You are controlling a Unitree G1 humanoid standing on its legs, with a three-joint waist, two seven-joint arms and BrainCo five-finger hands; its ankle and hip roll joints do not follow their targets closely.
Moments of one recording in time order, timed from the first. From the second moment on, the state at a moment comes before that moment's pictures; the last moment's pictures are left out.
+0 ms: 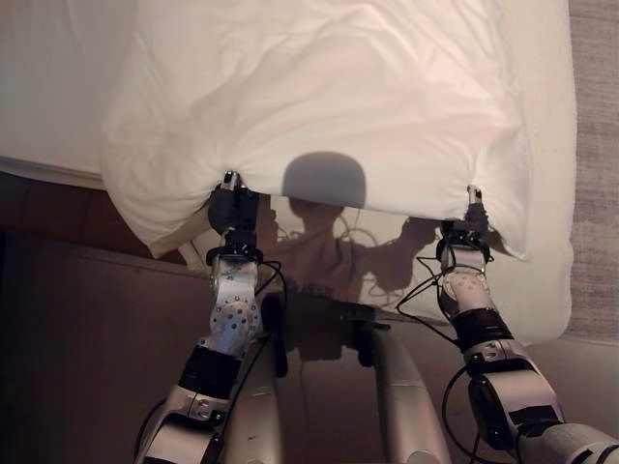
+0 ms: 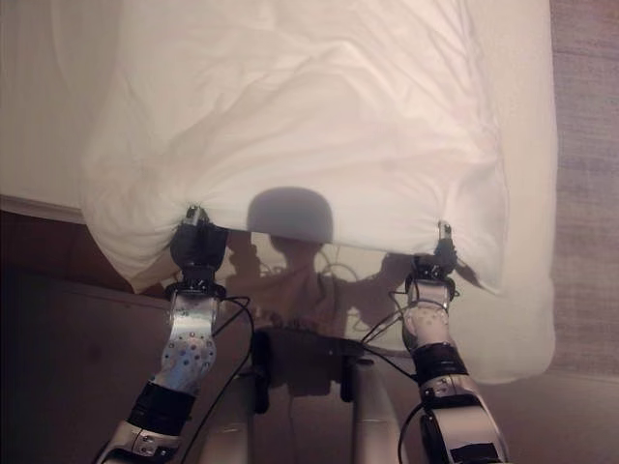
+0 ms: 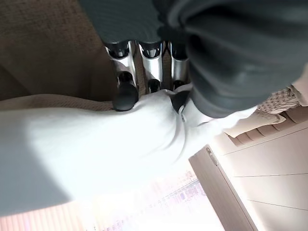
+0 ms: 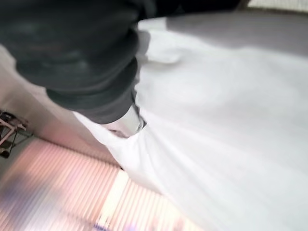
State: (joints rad) left arm -0.44 0.17 -0.14 0.03 -1.27 -0.38 0.16; right arm -0.64 -0.21 -0.07 0.52 1.58 -0.37 -0.05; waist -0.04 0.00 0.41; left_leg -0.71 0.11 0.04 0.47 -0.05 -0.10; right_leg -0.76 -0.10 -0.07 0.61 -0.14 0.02
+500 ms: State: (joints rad) left arm -0.41 0.16 -0.09 0.04 -1.32 -0.38 0.08; right arm -0.53 -0.20 -0.06 0.23 1.58 -0.39 0.05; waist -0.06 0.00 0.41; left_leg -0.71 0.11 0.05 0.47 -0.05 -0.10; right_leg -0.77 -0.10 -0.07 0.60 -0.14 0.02
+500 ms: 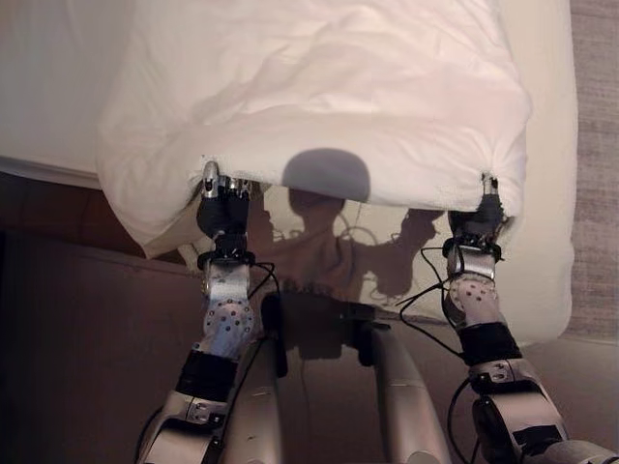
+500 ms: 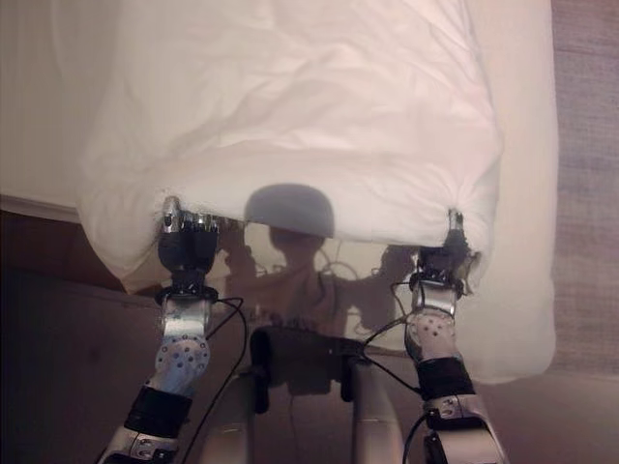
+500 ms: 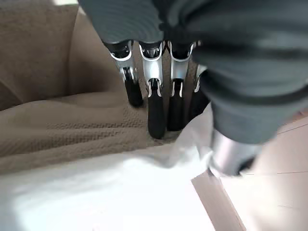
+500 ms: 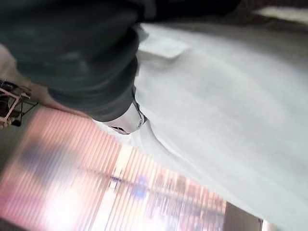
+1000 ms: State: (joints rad) left arm -0.42 0.18 -0.06 0.23 -1.39 -0.34 0.03; right arm -0.46 -0.22 0.03 -0.03 1.56 -0.41 0.13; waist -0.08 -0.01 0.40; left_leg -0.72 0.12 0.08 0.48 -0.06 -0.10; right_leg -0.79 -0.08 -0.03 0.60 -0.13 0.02
